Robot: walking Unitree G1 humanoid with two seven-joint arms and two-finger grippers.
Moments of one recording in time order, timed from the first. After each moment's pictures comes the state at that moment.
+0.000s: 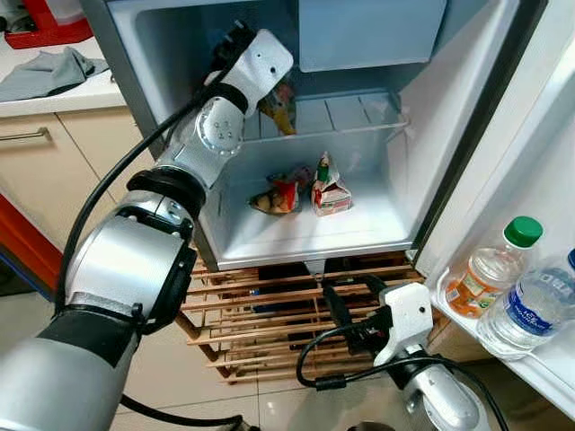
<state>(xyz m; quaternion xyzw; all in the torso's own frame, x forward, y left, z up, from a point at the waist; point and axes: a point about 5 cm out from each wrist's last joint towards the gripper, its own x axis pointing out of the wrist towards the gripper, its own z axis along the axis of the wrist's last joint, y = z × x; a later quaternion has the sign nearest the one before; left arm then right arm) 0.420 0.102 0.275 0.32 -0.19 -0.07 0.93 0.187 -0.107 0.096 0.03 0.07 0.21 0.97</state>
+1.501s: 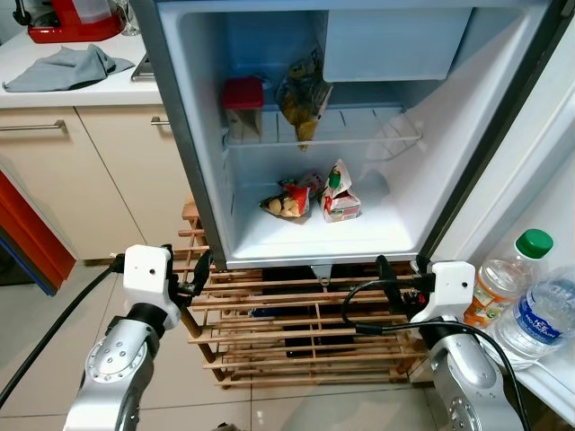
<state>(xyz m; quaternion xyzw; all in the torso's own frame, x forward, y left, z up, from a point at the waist) 0.243 0.180 0.108 0.01 0.04 -0.07 1.00 0.231 -0.170 0.071 0.04 0.06 0.07 1.00</state>
